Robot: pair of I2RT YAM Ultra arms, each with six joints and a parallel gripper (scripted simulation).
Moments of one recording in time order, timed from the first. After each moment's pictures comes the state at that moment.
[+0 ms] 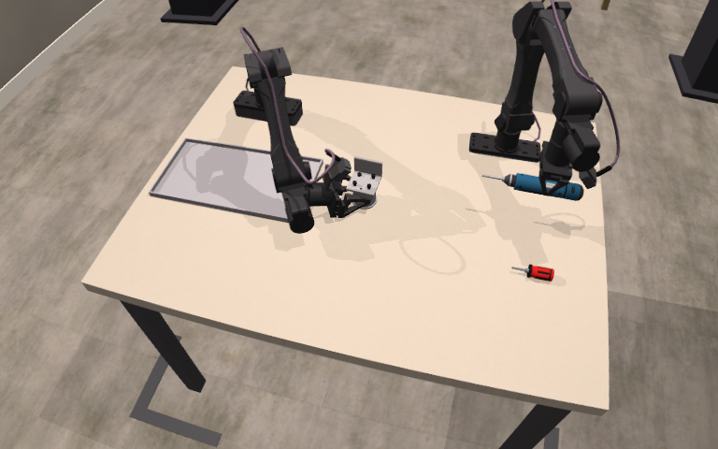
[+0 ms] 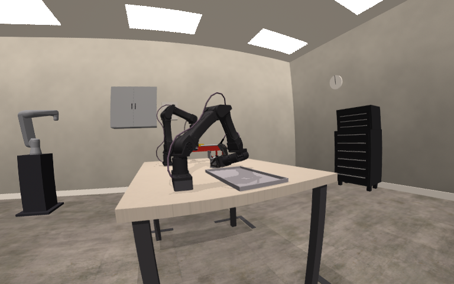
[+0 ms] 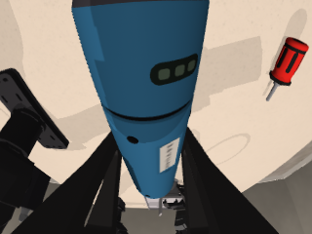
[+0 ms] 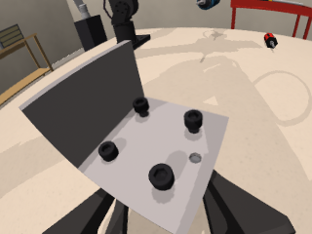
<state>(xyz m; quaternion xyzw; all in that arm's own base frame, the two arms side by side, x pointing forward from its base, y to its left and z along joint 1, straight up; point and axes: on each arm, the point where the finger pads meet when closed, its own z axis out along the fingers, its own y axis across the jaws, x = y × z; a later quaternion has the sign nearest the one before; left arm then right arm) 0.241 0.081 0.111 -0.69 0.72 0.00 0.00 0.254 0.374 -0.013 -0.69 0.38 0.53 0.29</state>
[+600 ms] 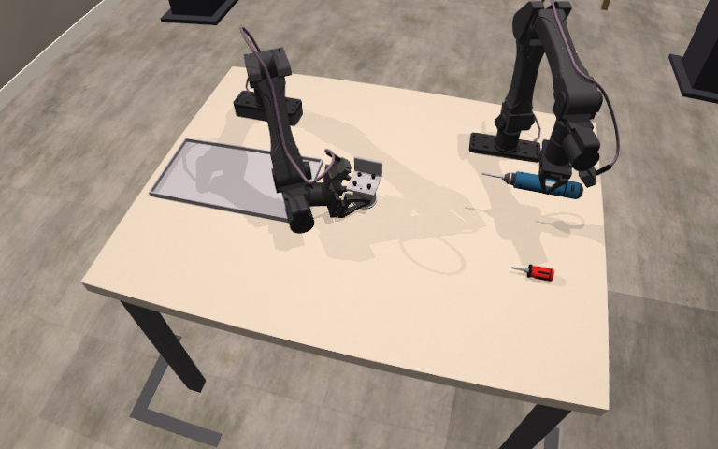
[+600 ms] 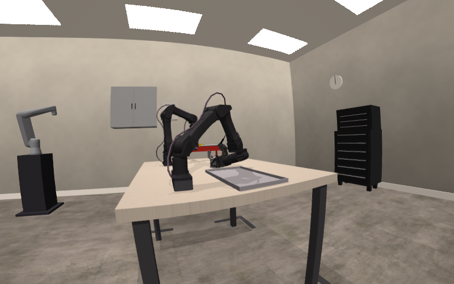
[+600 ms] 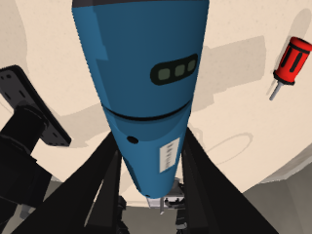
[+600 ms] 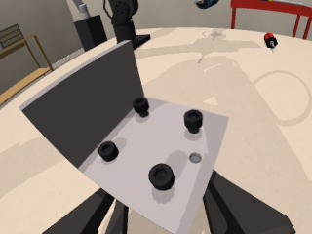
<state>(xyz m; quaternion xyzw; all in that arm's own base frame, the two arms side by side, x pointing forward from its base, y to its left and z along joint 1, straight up) 0.237 0.080 0.112 -0.69 0.72 0.00 -0.01 0.254 0.374 -0.013 -0.69 0.38 0.53 0.29</state>
